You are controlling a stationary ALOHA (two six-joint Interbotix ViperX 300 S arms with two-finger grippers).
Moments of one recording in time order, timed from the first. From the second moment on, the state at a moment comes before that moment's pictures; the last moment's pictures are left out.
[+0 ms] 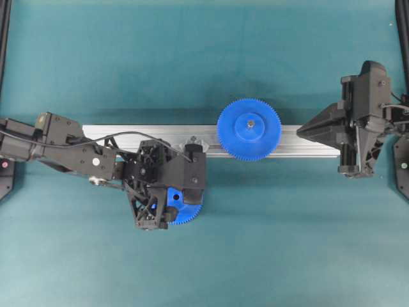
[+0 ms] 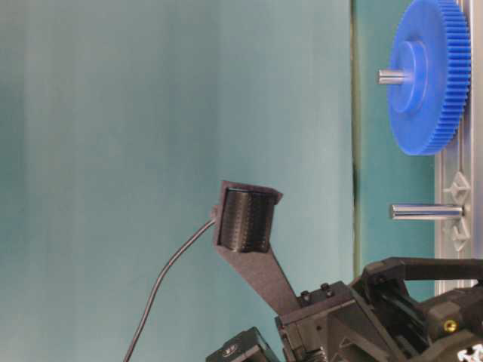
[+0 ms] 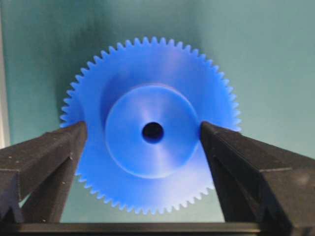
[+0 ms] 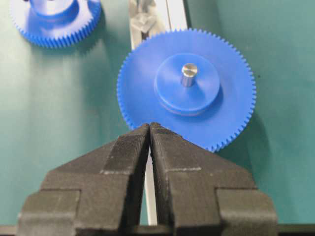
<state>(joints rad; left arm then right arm) -0.12 0.13 0.59 0.01 0.17 -0.11 -0.10 -0.63 1.09 0.02 0.15 0.00</state>
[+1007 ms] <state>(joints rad) -0.13 0.15 0.58 0.02 0.18 -0.21 -0.10 -0.64 1.11 0.02 0.14 0.00</state>
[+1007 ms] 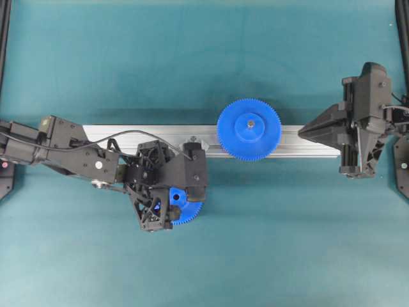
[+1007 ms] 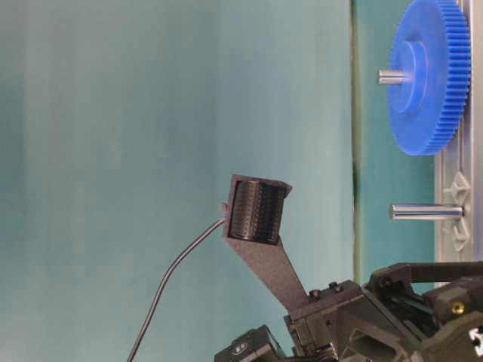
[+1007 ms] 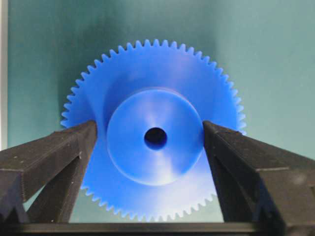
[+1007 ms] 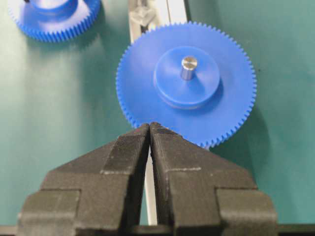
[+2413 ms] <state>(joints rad) -0.03 -0.11 0.52 0.02 0.31 -0.06 -0.10 -0.71 1.15 0.02 0.13 0.00</state>
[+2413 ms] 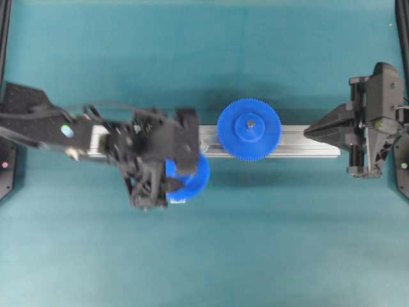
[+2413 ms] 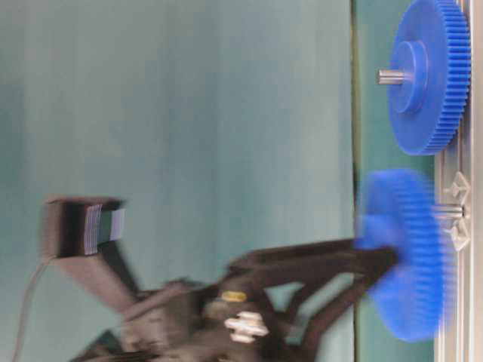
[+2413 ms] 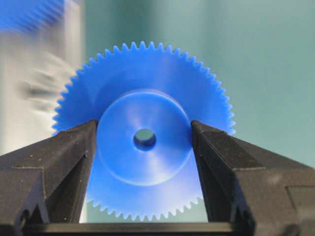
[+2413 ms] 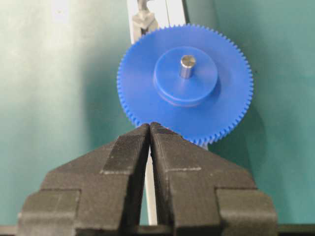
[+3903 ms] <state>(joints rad) 0.09 0.03 0.48 0.02 0.27 0.11 -0.11 -0.84 1.19 0.02 0.14 0.00</state>
